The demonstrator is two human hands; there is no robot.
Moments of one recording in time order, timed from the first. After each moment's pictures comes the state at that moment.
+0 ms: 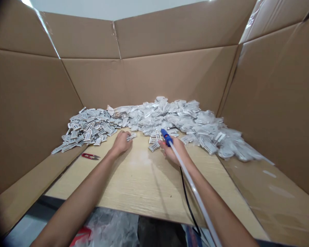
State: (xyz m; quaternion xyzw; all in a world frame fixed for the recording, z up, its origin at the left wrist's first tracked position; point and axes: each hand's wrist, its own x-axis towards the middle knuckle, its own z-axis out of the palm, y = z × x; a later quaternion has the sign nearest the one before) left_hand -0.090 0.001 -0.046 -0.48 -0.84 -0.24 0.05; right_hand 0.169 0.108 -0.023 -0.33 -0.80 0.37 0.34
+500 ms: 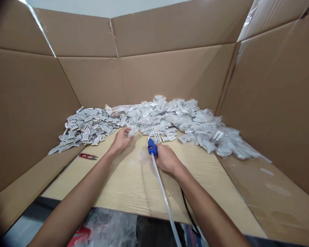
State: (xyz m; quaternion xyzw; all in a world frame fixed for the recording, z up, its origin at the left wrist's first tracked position) left_hand -0.078 0.011 -0.041 -0.44 -0.77 -0.46 -0.02; right_hand 0.161 0.081 -0.022 -0.28 -0.92 0.22 0.15
